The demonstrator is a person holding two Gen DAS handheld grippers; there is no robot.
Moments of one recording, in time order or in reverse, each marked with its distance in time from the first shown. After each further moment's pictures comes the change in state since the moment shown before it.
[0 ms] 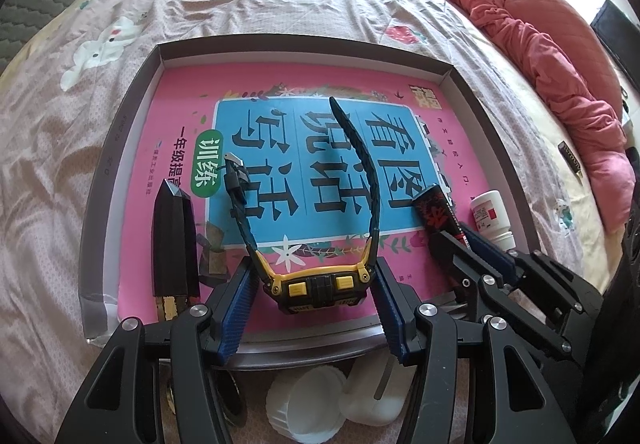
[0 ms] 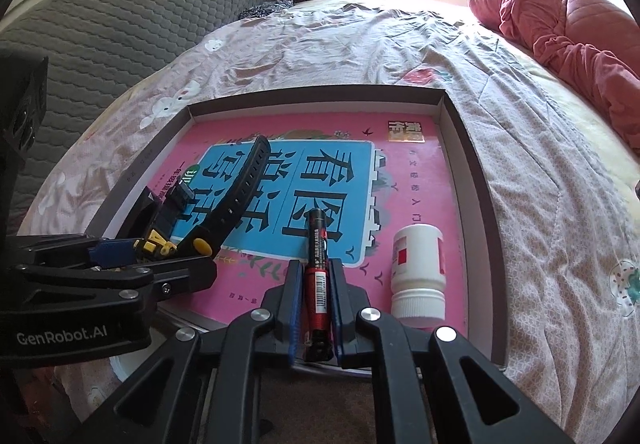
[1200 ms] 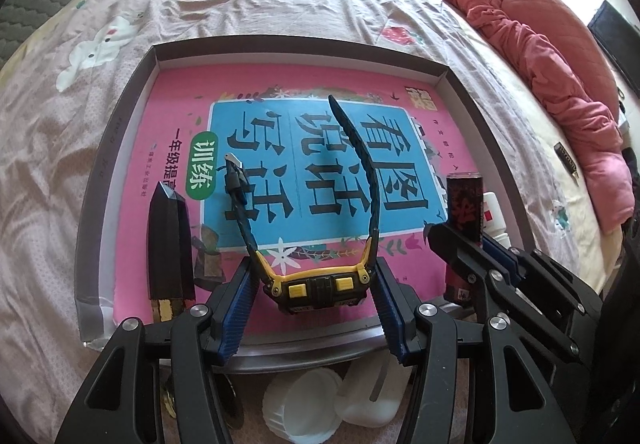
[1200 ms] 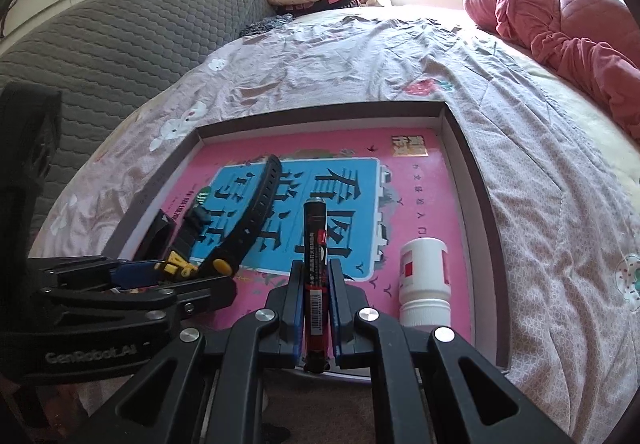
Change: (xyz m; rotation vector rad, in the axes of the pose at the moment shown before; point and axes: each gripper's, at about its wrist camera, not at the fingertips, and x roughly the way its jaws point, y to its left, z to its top) left arm 0.000 0.002 0.004 -0.004 0.008 -0.017; right arm -0.007 0.000 0.004 0.044 -0.046 0.052
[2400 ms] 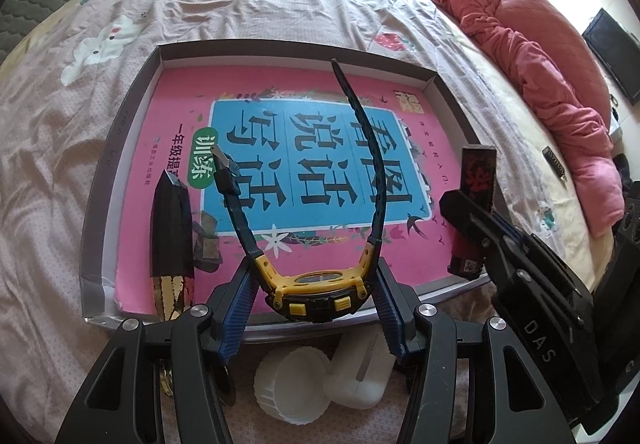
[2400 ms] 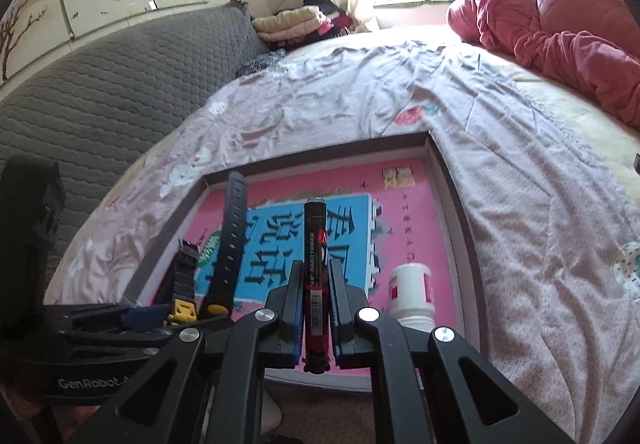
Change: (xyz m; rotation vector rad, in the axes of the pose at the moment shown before) left arm -0.013 0.000 -0.009 -0.013 -0.015 -0.035; right arm -0.016 -0.015 0.003 0.096 -0.104 0.034
